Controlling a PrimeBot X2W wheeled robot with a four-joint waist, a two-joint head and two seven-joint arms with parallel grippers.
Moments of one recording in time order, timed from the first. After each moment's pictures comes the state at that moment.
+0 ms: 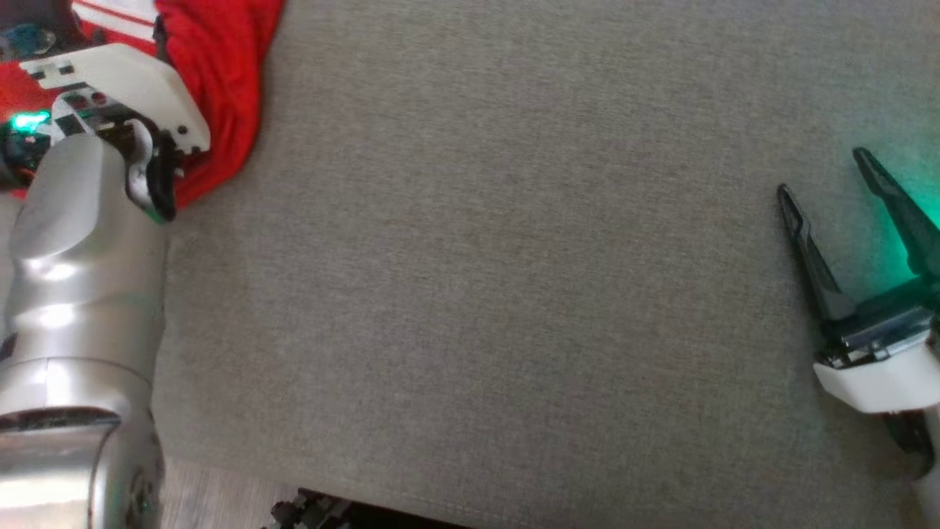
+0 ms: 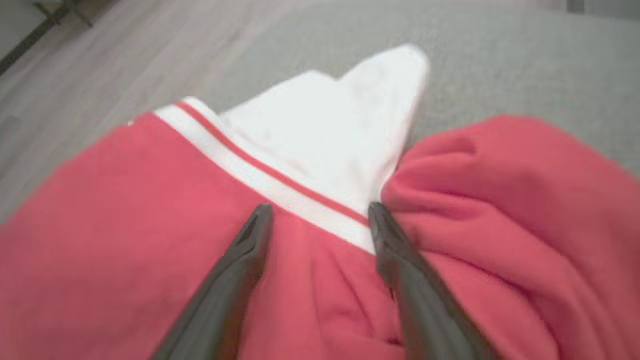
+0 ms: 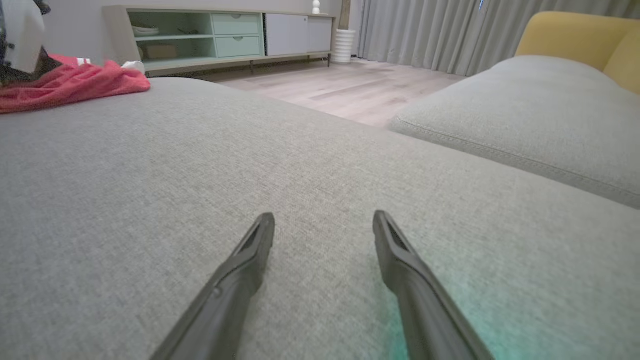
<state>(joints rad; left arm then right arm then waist) -1.05 0.15 0.00 1.02 -0.21 0.02 0.17 -0.12 -0.43 0.12 -0.05 0.05 0.13 -0.27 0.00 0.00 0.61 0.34</state>
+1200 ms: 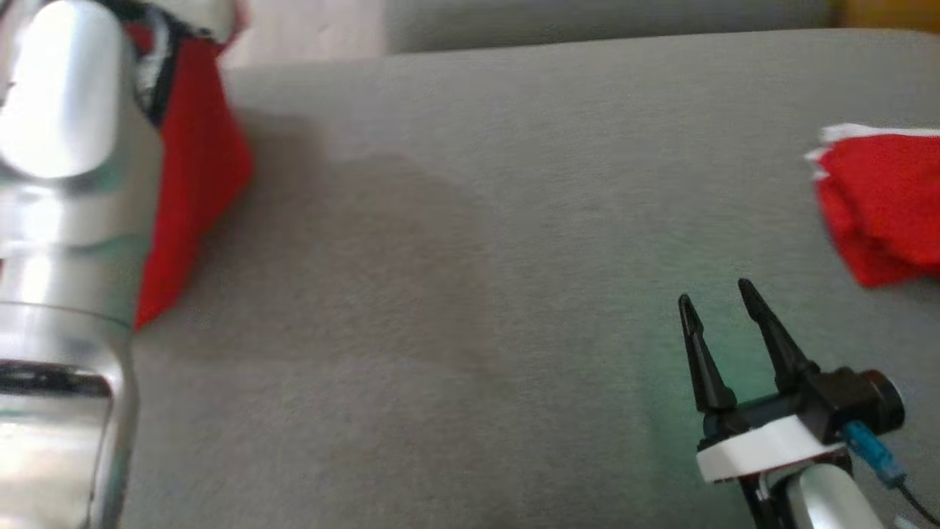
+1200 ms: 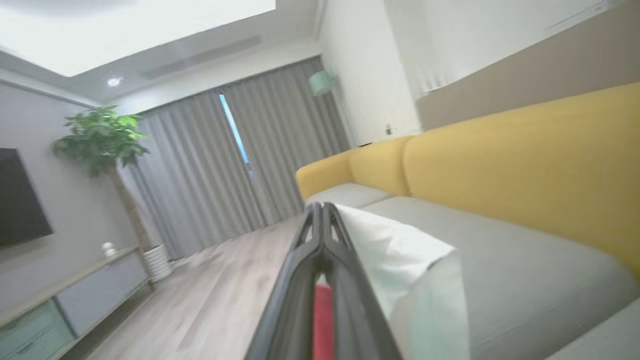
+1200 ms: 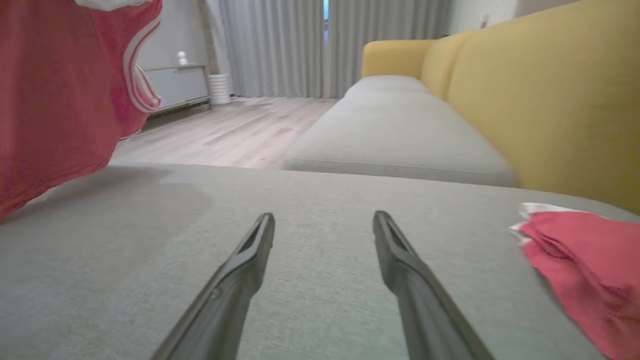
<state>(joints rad) -1.19 0.20 -0.29 0.83 -0.07 -0.12 -0.15 -0.01 -0.10 0.13 0.16 0.06 0.13 -0.26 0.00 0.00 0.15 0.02</state>
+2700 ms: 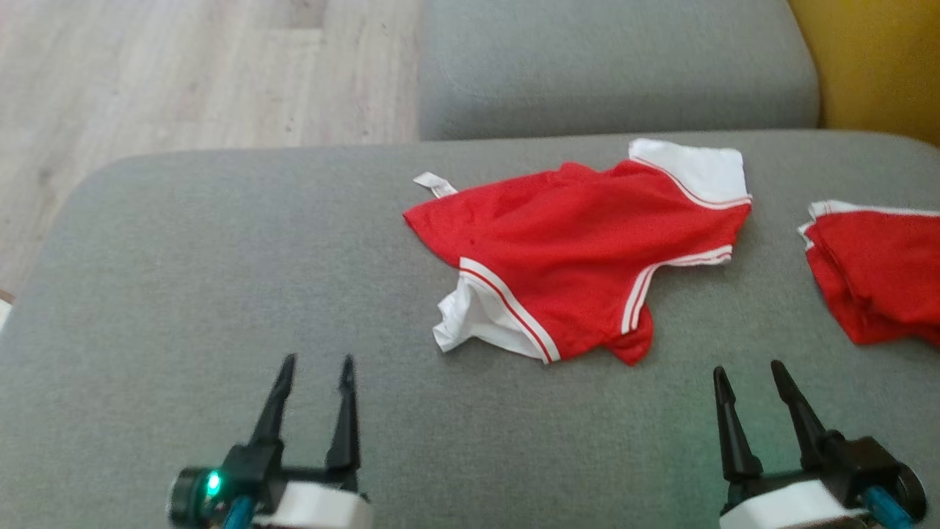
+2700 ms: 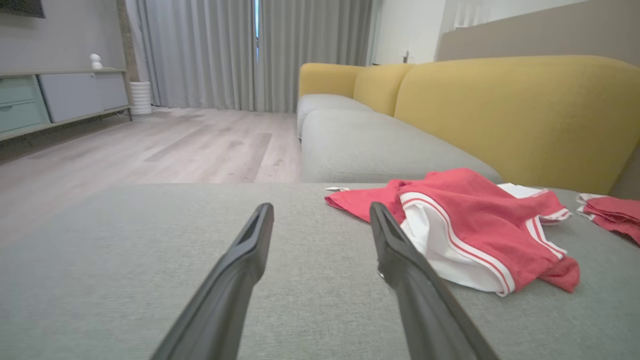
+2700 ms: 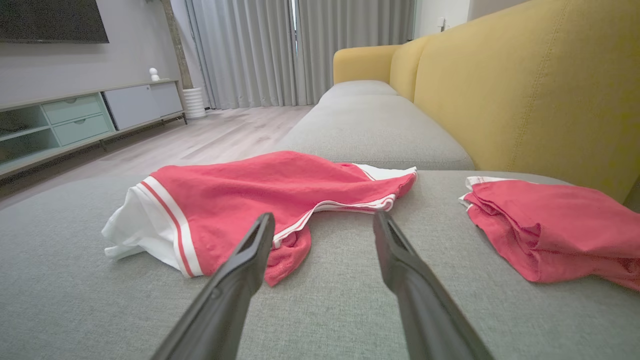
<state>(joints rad) -0.01 0.07 -0.31 0.25 -0.22 0.09 -0.25 0.14 -0.05 0.02 0.19 0.07 0.13 -0.26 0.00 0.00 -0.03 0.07</state>
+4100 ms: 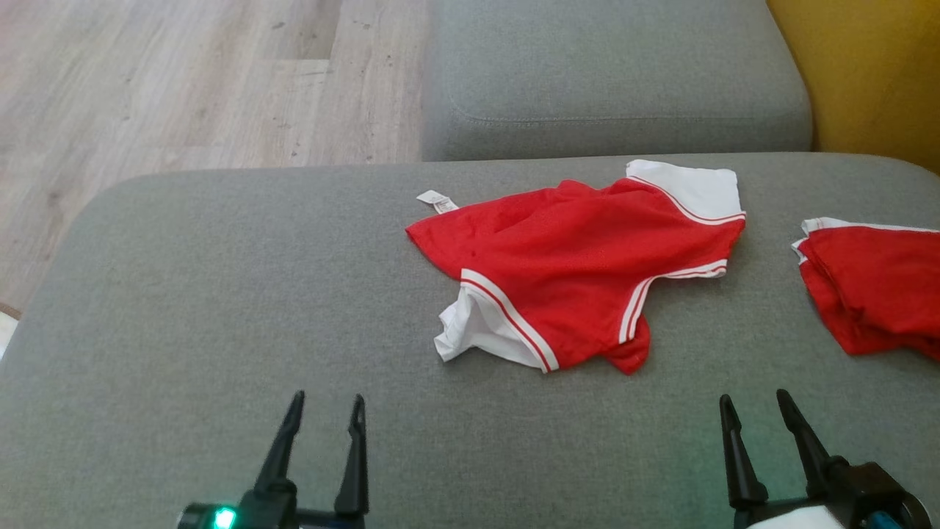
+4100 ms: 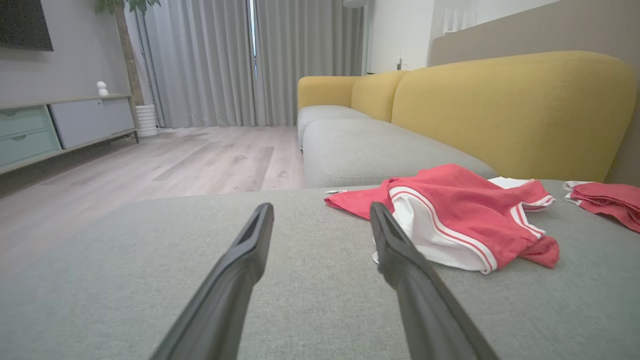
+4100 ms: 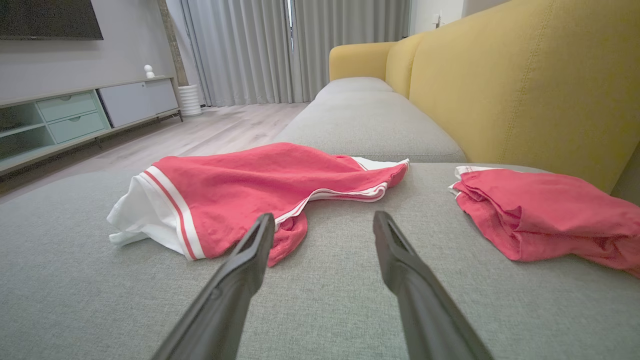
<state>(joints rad) 0.13 0.06 -0.28 0.15 -0.11 0.08 -0.25 0.20 -0.04 0.00 0.19 0.07 0.13 -0.26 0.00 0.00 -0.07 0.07</state>
